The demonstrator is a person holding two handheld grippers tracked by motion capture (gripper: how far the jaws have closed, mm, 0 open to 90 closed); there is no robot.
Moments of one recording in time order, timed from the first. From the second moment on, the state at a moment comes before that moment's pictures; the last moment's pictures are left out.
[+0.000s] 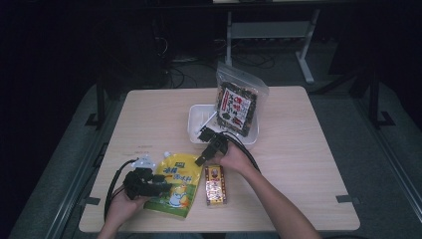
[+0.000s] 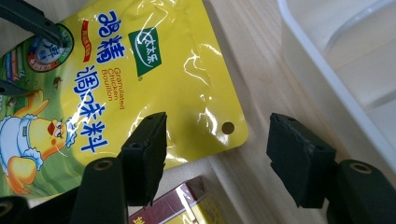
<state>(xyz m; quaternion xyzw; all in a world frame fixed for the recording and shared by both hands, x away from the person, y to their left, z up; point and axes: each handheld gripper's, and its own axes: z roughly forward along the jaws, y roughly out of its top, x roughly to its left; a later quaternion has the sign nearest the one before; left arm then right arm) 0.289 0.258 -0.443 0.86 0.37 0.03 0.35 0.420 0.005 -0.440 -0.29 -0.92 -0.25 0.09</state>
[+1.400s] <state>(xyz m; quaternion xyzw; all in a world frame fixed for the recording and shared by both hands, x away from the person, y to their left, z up) 0.289 0.256 -0.445 0.86 0.38 0.05 0.35 0.409 0.009 -0.435 -0.26 -0.93 -0.26 0.07</state>
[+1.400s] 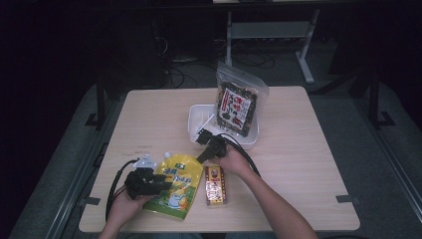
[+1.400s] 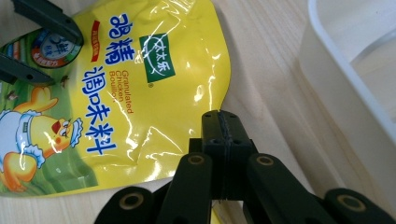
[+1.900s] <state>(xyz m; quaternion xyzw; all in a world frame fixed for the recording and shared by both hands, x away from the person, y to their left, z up) 0.293 0.281 -0.437 0.81 0.43 0.05 0.39 0.387 -0.008 -0.392 -0.24 -0.92 -0.32 0.05</state>
